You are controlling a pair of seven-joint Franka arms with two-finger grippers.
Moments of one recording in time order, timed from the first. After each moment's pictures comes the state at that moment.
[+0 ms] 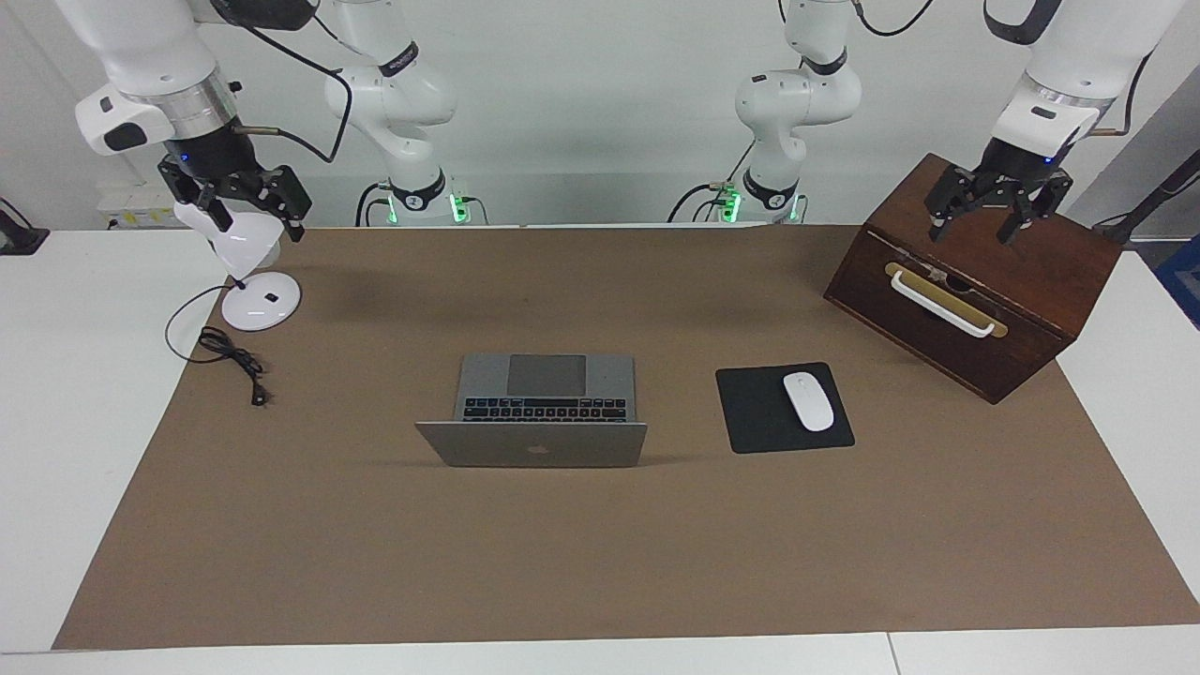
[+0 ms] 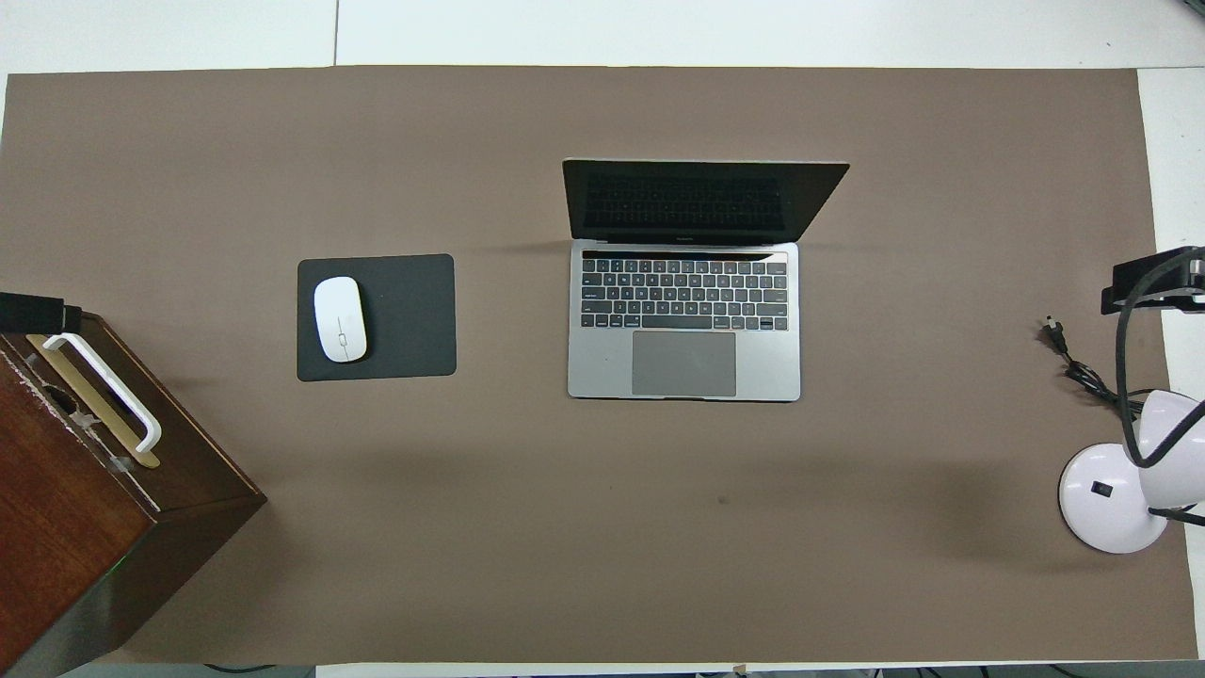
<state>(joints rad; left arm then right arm) 0.03 -0.16 0.01 -1.75 -0.02 1.69 0.16 -0.07 -0.08 0.02 -1.61 -0.03 1.52 0.13</state>
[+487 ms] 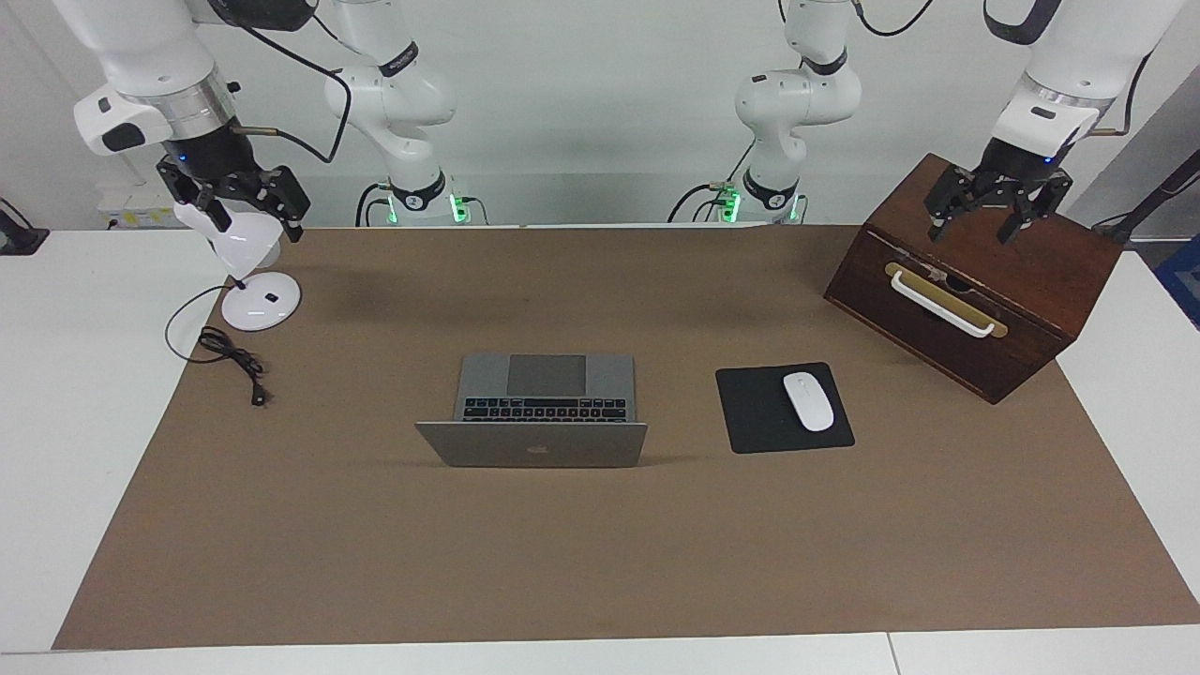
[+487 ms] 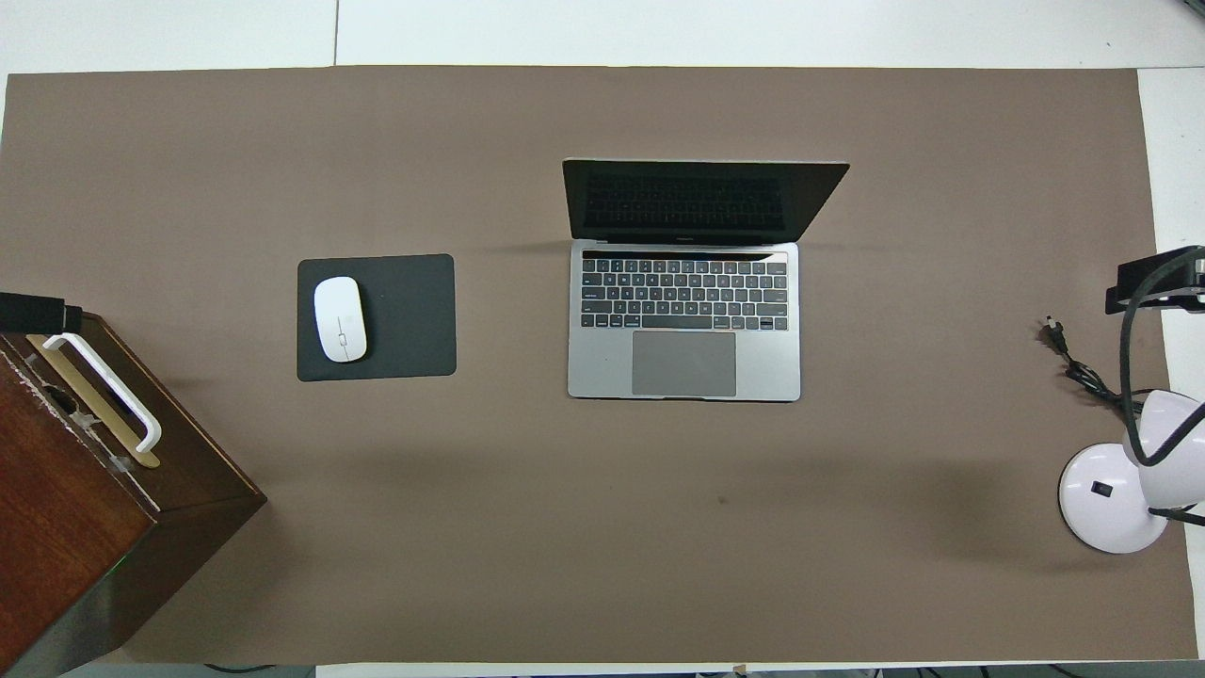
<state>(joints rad) 0.03 -0.16 0.01 -1.75 -0.02 1.69 0.16 -0.07 -0.08 0.01 -1.61 -0.03 1.52 0.13</state>
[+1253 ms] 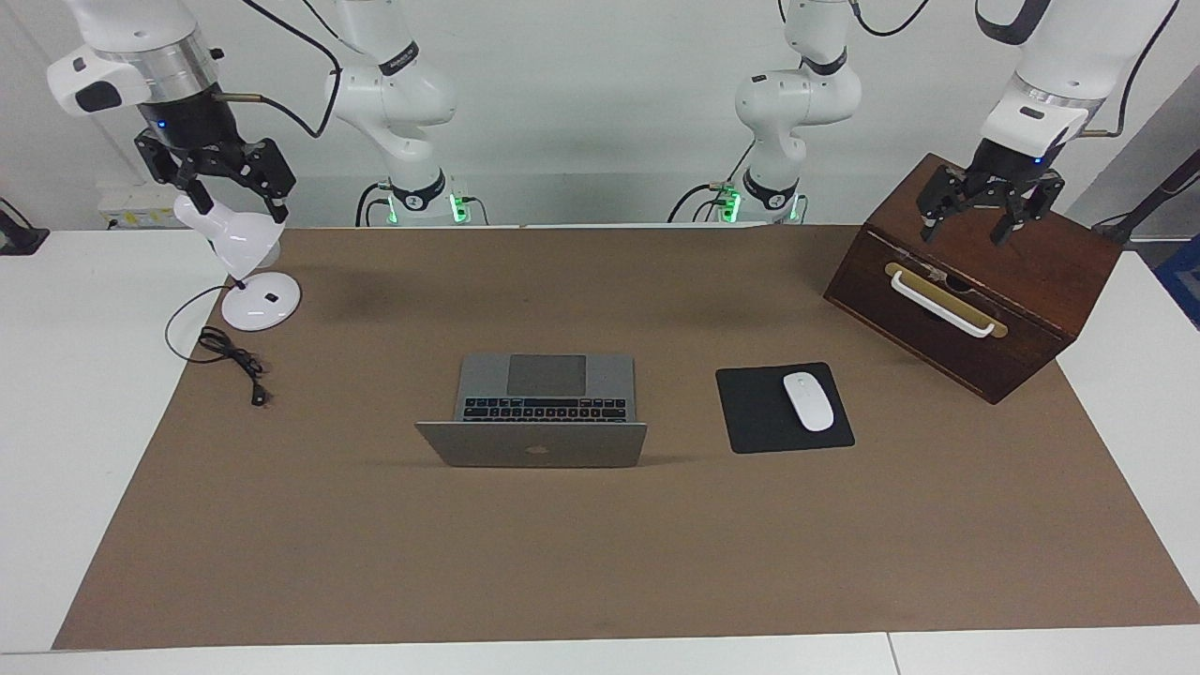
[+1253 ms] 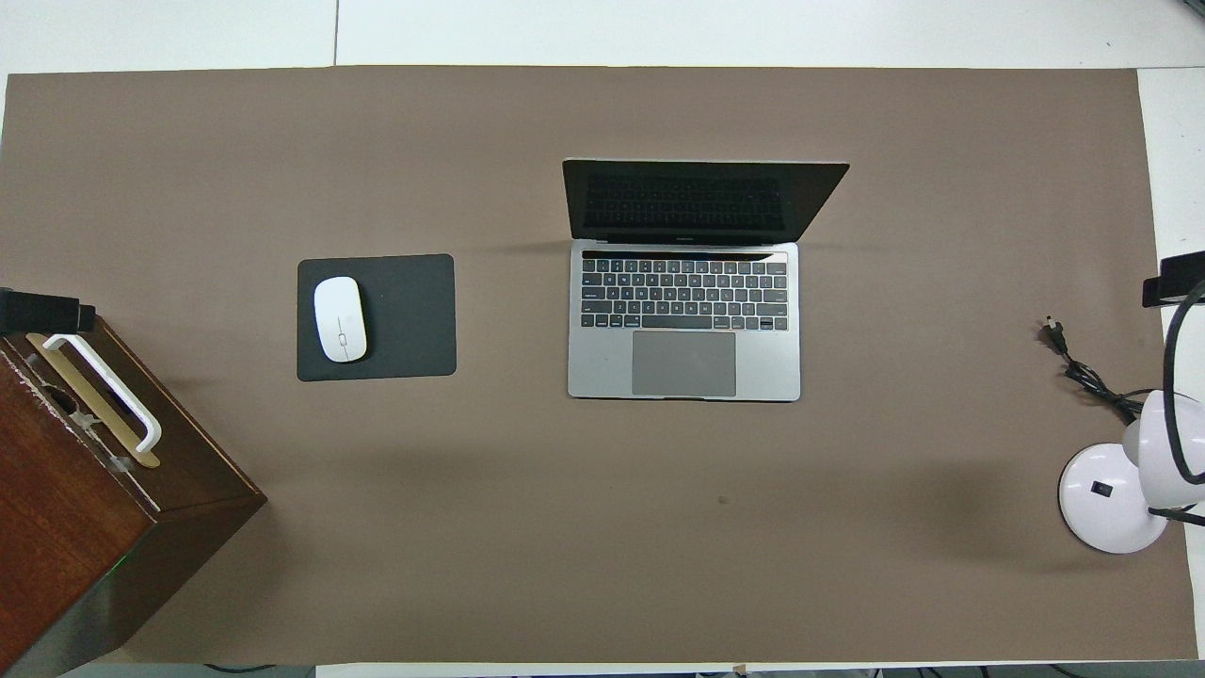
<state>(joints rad) 0.03 -0.16 -0.01 -1.75 -0.02 1.70 0.15 -0.07 -0.10 0.01 -1.58 -0.03 1.54 0.09</state>
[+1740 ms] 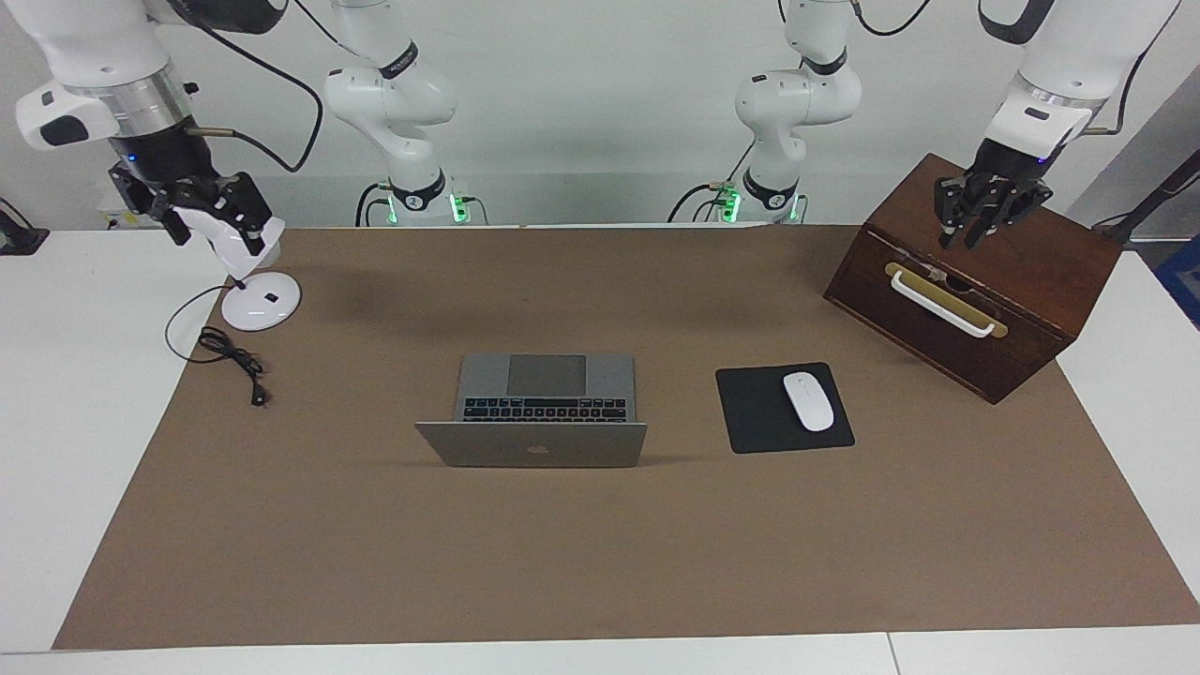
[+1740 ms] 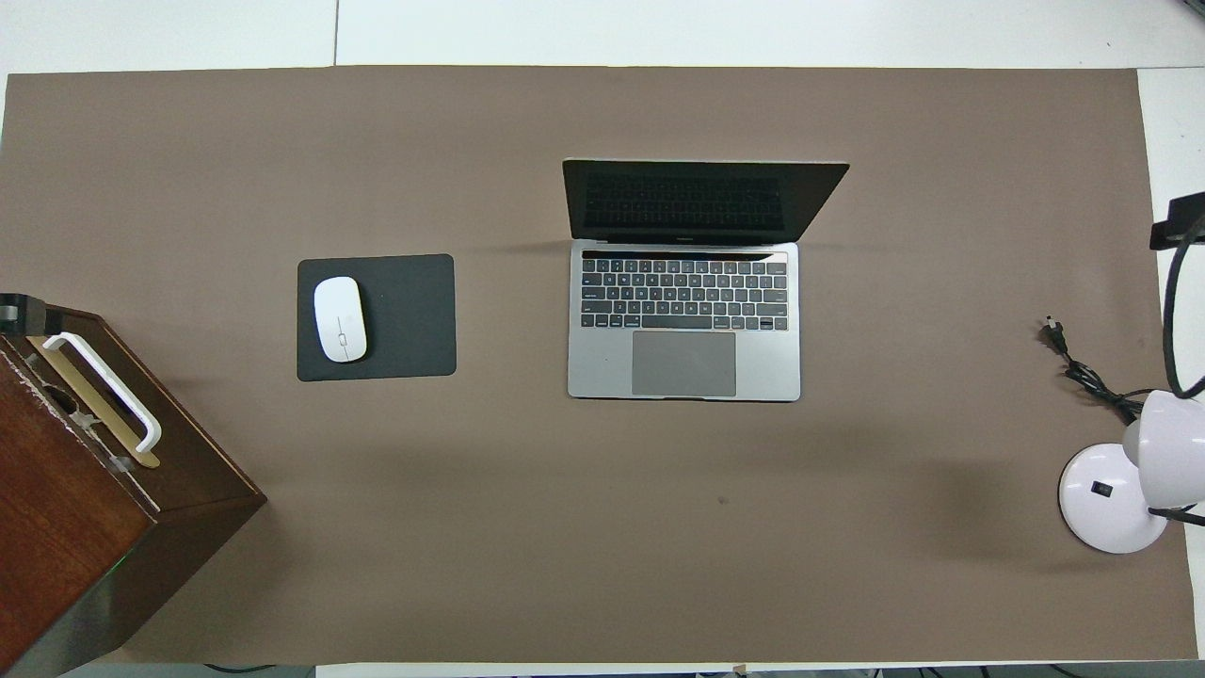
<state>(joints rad) 0.03 -0.16 0.00 -1.75 -0.02 1.68 0.13 -0.05 0.02 -0.06 -1.48 -0.03 1.60 0.09</state>
